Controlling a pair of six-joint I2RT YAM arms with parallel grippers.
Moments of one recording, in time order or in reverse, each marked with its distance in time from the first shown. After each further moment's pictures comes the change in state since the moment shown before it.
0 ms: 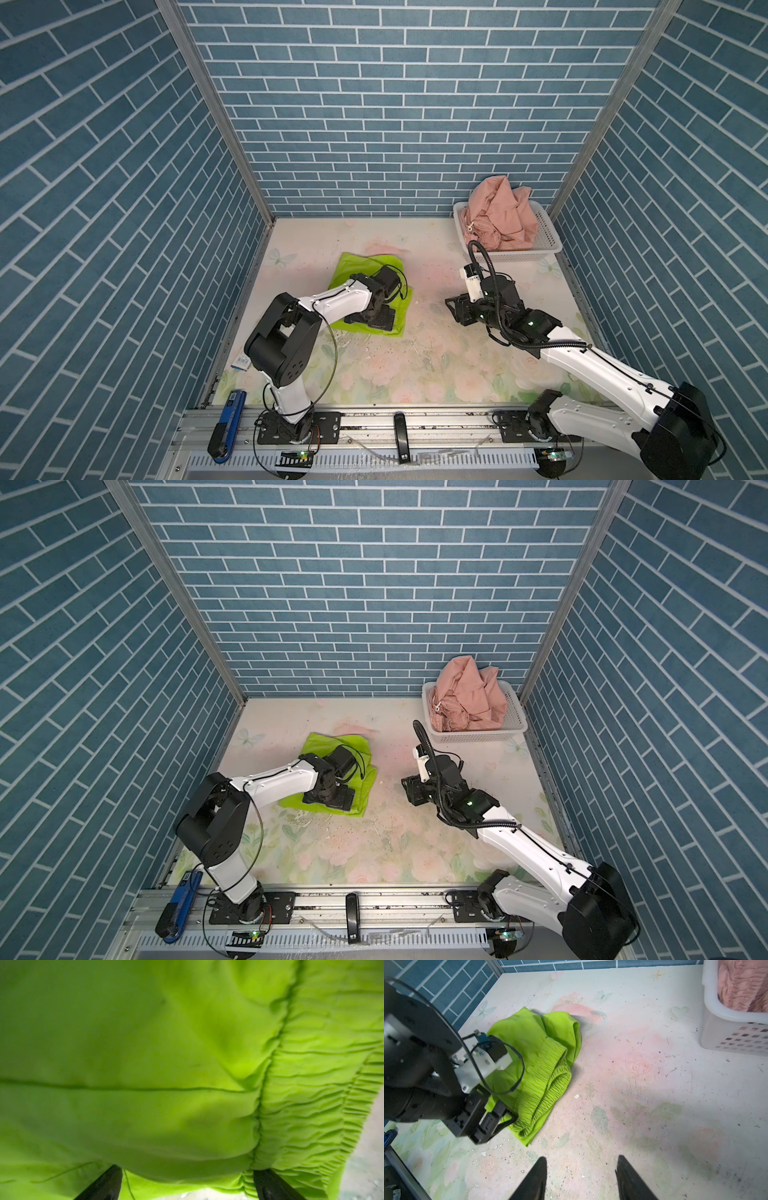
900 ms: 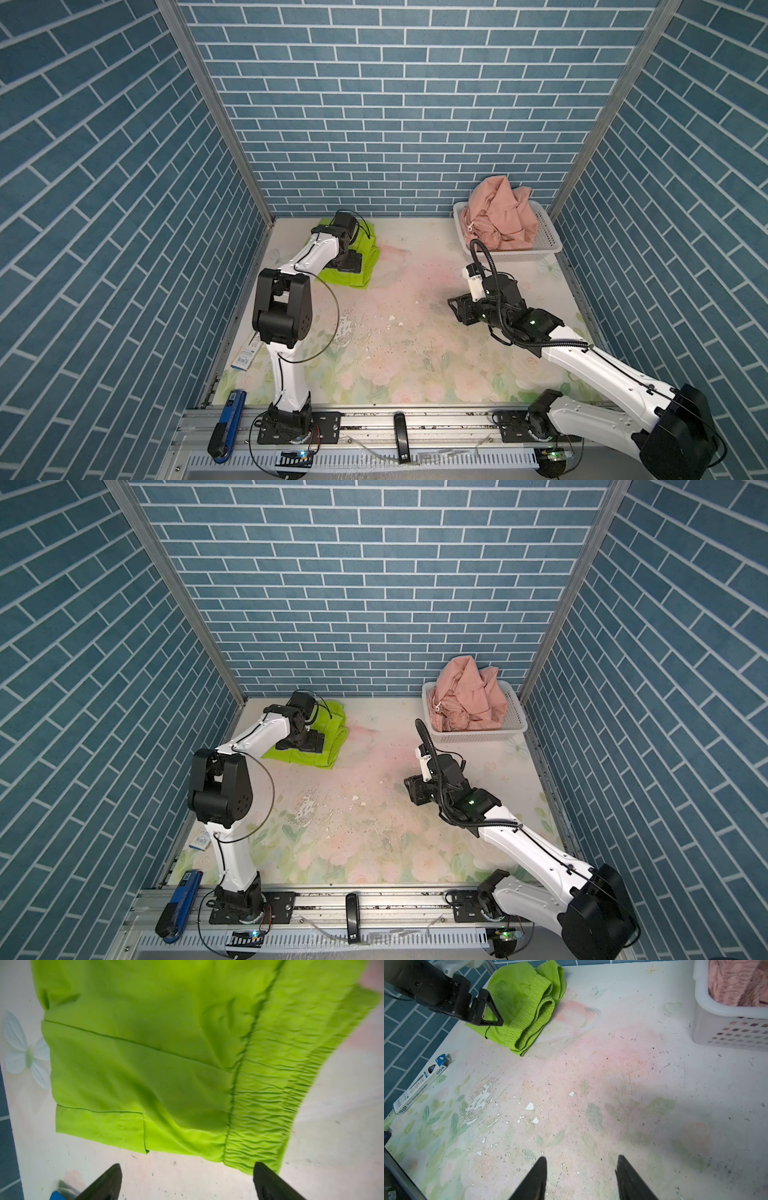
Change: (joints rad) left arm 0.340 0.213 0.513 -0.069 -0.031 0.273; right arm -0.020 -0.010 0.006 -0.032 -0.002 -0.003
